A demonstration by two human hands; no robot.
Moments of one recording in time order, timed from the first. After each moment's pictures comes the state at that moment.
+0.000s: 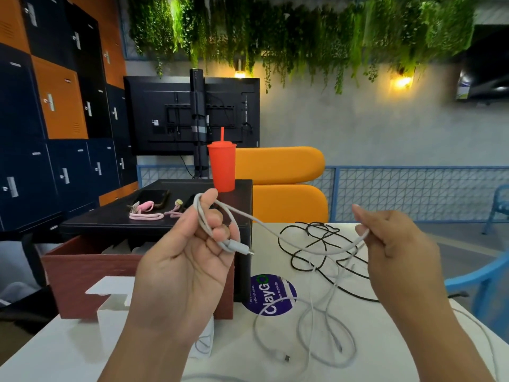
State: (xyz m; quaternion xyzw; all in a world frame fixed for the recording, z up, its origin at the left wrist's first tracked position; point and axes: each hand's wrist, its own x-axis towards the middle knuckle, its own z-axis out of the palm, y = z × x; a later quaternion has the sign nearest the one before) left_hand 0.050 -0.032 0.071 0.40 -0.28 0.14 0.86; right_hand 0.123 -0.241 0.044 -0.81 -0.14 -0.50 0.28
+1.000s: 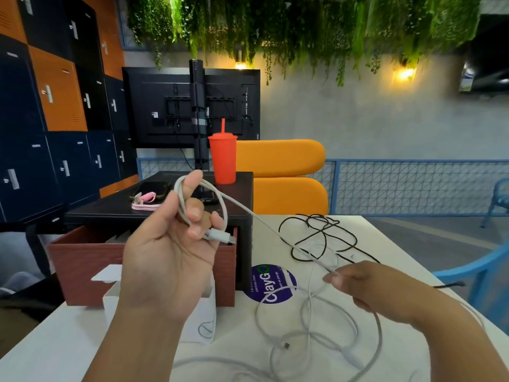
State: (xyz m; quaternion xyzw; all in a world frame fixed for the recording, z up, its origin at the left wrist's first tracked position) left_hand 0.055 -0.019 0.069 0.32 -0.18 0.18 0.91; right_hand 0.114 -0.253 0.043 -0.95 -0.12 0.09 0.26
